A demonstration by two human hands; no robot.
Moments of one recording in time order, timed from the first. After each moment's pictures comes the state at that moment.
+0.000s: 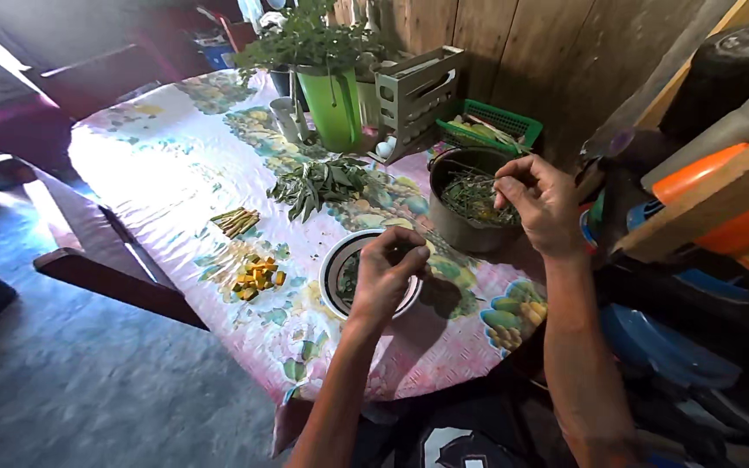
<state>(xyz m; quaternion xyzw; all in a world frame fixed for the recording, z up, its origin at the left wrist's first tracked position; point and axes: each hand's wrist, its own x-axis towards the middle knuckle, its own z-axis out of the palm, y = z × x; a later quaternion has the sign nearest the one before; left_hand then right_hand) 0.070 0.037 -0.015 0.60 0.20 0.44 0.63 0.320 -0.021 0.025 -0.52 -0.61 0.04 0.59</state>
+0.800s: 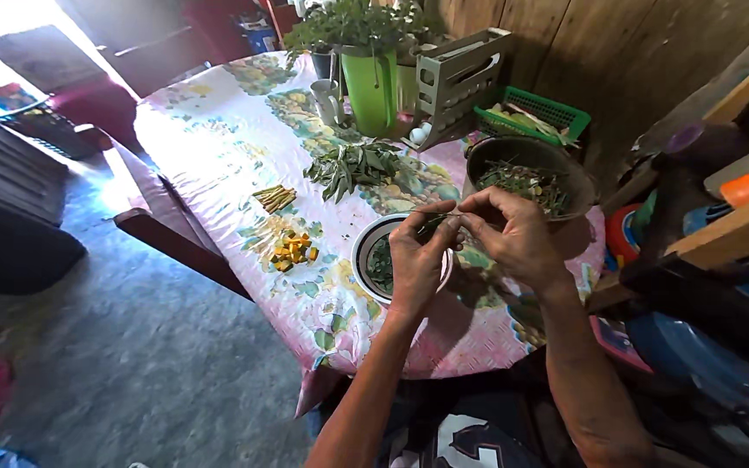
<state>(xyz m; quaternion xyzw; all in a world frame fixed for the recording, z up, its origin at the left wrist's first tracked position) 0.079 0.023 -0.014 0.55 0.19 0.54 0.60 0.230 -0.028 0.015 -0.55 -0.68 0.09 0.49</state>
